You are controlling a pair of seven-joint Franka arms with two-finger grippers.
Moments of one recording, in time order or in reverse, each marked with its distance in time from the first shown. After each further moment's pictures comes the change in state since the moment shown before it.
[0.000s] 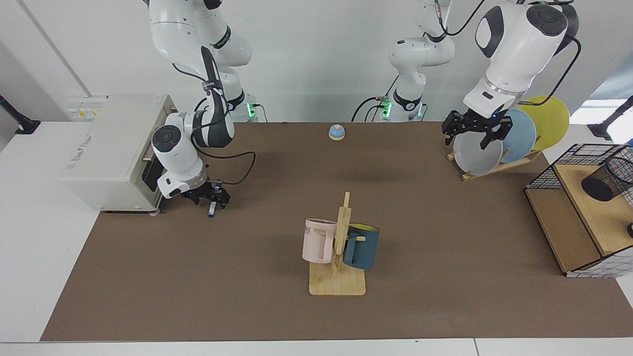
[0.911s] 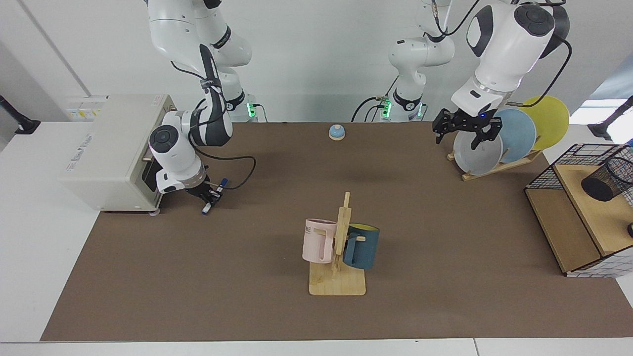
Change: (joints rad) left arm -0.020 0.000 -0.024 0.000 -0.013 -0.004 0.046; right arm -0.008 -0.014 0.004 0.055 0.012 -0.115 0.240
